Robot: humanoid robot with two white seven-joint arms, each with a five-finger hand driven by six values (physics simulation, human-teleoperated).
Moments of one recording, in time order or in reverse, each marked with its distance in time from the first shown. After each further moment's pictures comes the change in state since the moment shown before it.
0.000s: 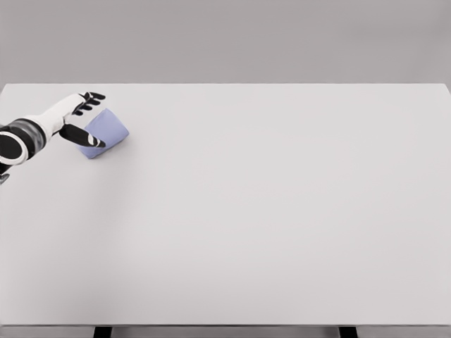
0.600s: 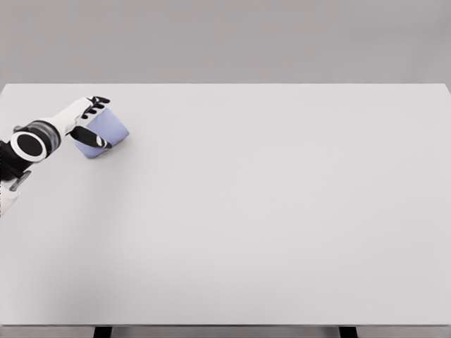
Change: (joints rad) left arm -0.018 -0.099 -0.019 0.136 -0.067 -0.007 0.000; right arm 0.000 0.000 0.000 0.000 0.000 0.000 0.000
